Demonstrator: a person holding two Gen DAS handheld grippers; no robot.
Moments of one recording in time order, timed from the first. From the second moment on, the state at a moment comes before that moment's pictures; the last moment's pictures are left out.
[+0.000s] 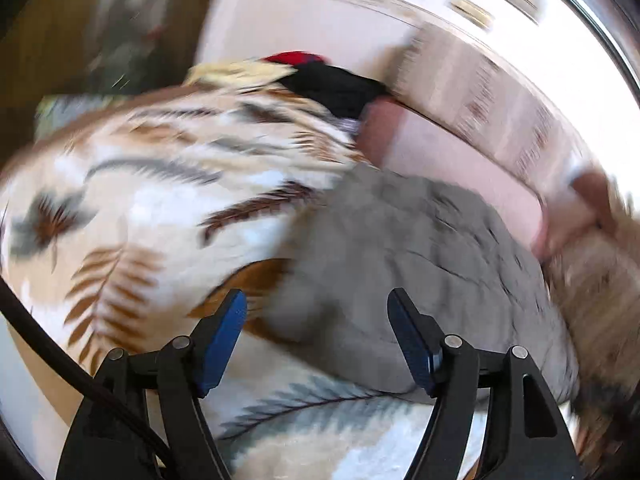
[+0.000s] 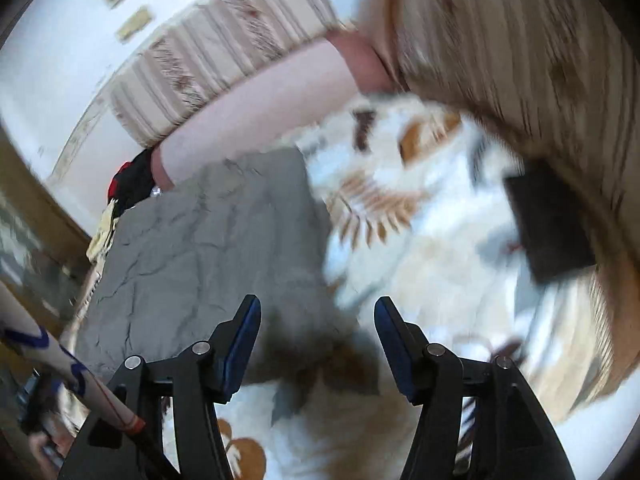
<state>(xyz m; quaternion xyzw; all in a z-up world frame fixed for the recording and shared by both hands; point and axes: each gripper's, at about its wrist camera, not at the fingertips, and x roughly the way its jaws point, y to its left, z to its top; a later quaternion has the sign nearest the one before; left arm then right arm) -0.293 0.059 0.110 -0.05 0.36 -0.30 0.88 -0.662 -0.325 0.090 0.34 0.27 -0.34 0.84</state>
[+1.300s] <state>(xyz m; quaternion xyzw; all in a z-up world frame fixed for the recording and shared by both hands) -0.330 -0.116 0.056 0.13 0.31 -0.34 0.88 -0.540 -0.257 0.069 0.21 0.33 -0.34 0.85</state>
